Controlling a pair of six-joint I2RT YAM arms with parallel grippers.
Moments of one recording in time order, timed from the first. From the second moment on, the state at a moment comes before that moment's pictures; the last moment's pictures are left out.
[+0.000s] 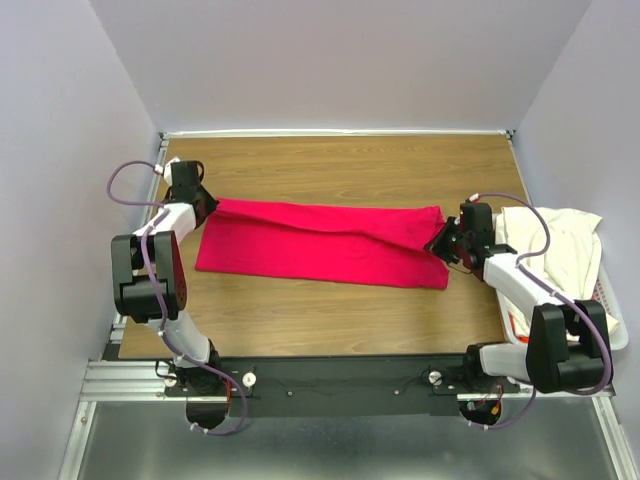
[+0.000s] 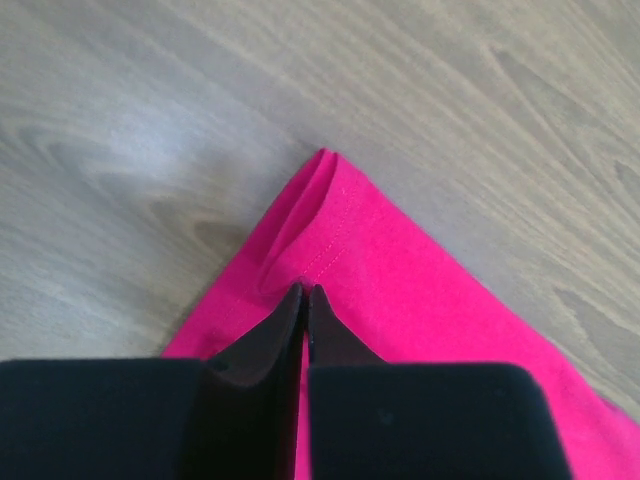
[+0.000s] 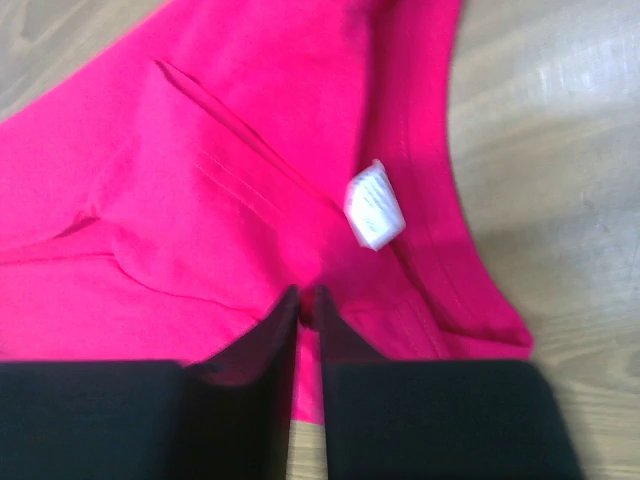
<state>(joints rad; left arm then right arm) 0.11 1.73 1.08 -0.11 -0.10 -0.57 0.10 1.28 0.64 -0.15 -0.11 0.62</state>
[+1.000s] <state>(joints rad) -0.16 1.60 1.14 -0.15 0.06 -0.42 0.21 1.71 0.98 -0.05 -0.06 0.55</state>
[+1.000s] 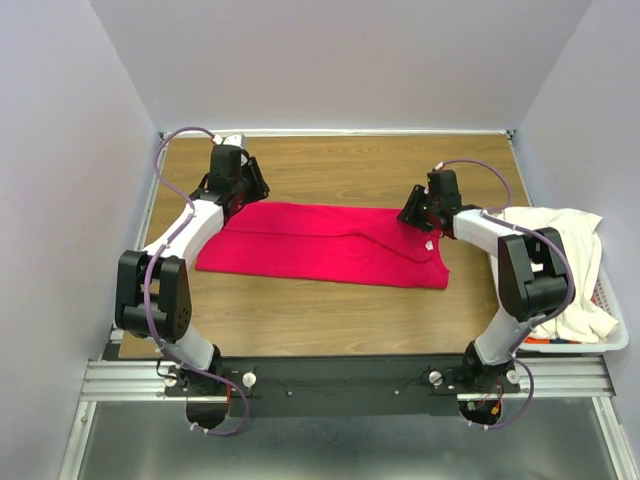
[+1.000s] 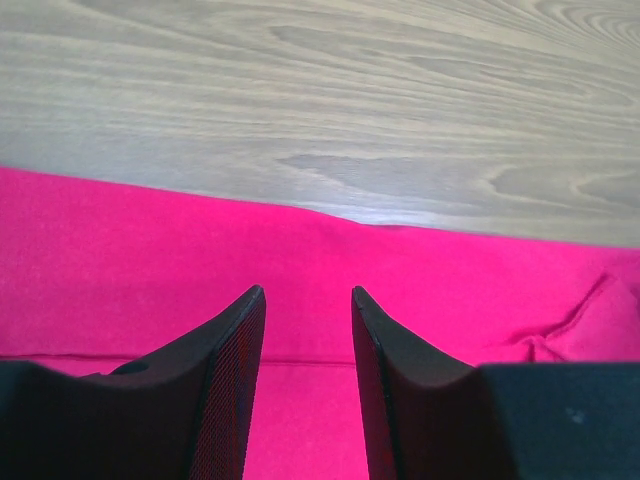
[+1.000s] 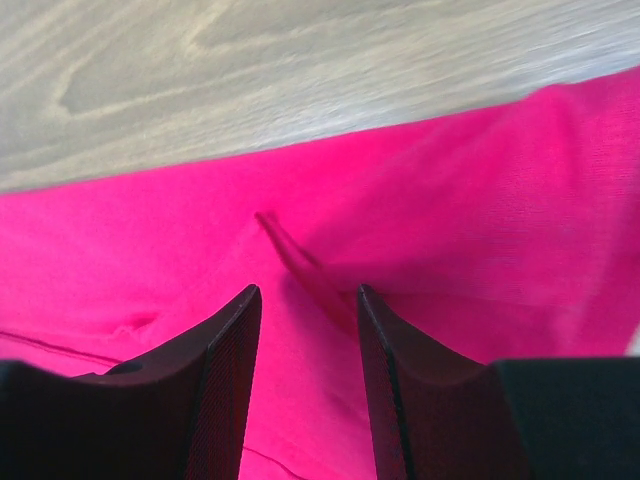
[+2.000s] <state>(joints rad) -0.19 1.57 1.14 -0.16 0.11 -0.35 0.40 1.55 0.84 -0.07 -0.06 0.54</state>
